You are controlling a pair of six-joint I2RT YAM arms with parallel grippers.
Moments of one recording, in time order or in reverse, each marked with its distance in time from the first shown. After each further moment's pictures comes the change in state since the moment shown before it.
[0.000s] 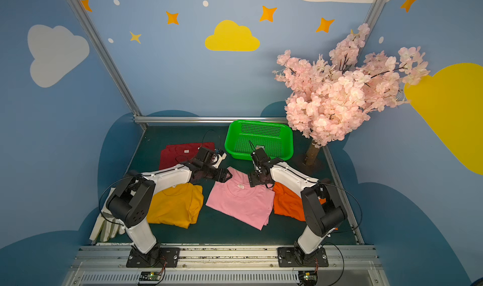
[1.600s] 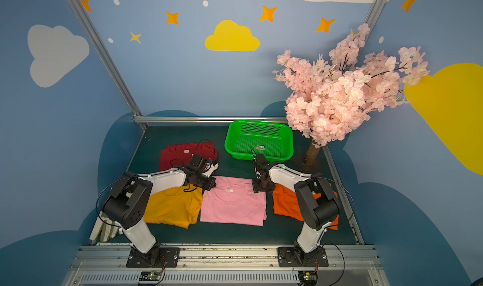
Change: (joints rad) left arm 0.066 -0.069 -0.162 -0.112 -0.023 0.125; right arm -0.012 0.097 -0.042 0.031 -0.085 0.050
